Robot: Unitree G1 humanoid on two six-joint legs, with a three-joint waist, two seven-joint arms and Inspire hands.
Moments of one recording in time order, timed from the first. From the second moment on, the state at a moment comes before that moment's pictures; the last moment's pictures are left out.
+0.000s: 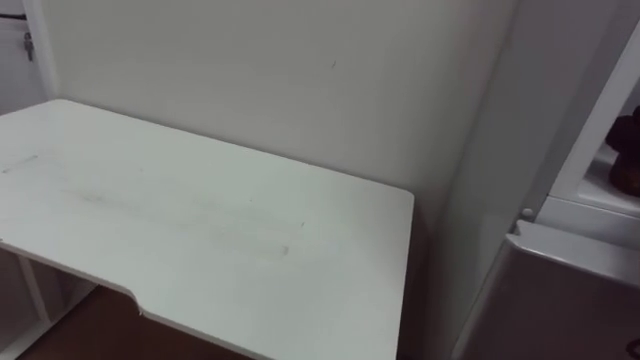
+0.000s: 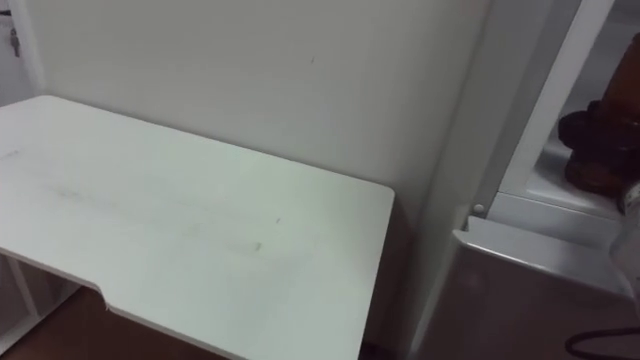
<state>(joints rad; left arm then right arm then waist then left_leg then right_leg) 0.41 0.23 0.21 1.01 -0.34 0.19 0.10 -0.79 -0.74 -0.06 0.70 0.59 0.10 -0.36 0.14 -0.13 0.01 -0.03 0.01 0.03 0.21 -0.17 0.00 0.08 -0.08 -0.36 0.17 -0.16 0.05</state>
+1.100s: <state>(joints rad) 0.36 0.29 0.09 0.96 -0.33 0.18 0.11 -0.82 -0.75 -0.02 0.76 0.50 -0.04 -0.43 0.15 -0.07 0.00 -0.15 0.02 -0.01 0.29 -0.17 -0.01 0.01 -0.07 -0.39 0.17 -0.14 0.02</state>
